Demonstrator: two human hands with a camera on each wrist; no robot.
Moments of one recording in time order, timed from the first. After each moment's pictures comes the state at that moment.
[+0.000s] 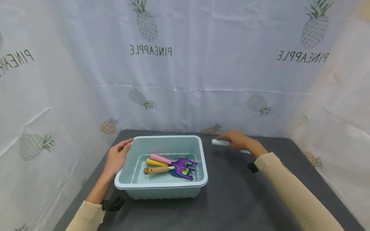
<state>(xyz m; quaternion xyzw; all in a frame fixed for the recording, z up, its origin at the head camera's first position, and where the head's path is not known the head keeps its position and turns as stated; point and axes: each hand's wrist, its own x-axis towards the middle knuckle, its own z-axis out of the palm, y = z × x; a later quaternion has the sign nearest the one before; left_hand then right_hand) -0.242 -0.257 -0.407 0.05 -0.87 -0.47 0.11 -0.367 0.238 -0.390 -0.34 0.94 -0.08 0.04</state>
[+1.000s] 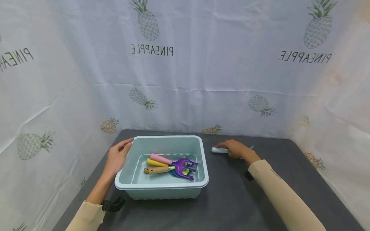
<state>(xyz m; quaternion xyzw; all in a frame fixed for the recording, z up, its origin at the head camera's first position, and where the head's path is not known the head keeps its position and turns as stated) -0.244 -0.258 -0.410 0.04 -0.87 -0.47 0.12 -0.374 0.237 -0.444 -0.29 0.95 -0.08 0.07</state>
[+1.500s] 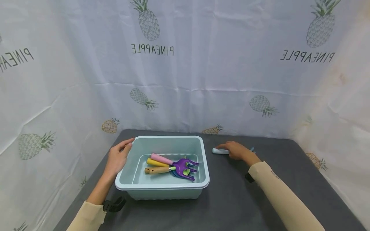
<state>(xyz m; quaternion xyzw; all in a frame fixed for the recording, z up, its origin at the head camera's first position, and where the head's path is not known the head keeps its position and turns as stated) -0.244 -0.257 -0.410 0.04 -0.87 -0.47 0.12 -0.376 0.237 -0.457 -0.29 0.95 -0.06 0.07</state>
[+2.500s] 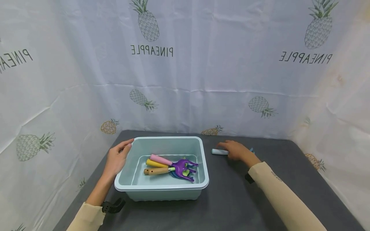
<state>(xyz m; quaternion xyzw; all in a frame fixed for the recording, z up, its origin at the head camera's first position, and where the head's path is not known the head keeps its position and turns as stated) -0.246 -0.258 -0.414 0.04 -0.87 -0.47 0.12 -0.375 0.229 -0.450 -0.25 0.97 -0.05 0.06</state>
